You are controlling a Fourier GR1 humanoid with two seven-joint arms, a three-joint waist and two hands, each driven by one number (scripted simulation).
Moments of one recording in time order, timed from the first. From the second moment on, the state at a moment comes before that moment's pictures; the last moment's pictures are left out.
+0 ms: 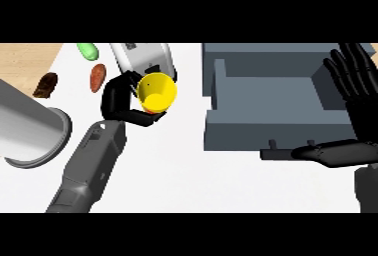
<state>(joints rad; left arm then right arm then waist) -0.75 0.06 0.27 -0.54 0.04 -0.11 -0.93 -0.27 -0.22 -0.16 -1.83 -0.12 0.20 0.12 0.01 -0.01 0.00</state>
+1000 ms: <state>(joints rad) -1.23 0.00 -0.05 -0.63 0.20 0.28 -0.31 -0.30 -0.22 -0.17 -1.79 -0.11 0.20 0.08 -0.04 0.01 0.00</state>
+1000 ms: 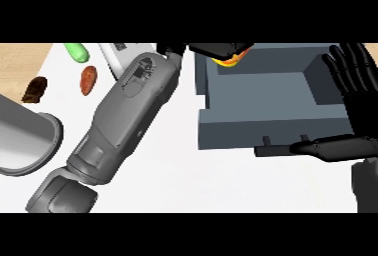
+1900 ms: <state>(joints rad) -1.32 0.00 -0.32 -0.30 0.30 0.28 -0.22 -0.37 -0.20 -0.12 -1.78 -0.13 0.24 0.06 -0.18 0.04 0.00</state>
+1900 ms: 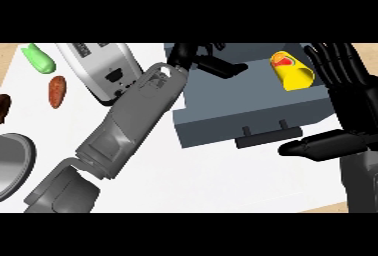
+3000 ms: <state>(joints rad) -1.26 0.00 -0.27 -0.40 0.62 0.31 -0.48 -0.35 -0.35 0.17 -1.79 -0.16 0.62 0.21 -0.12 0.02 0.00</state>
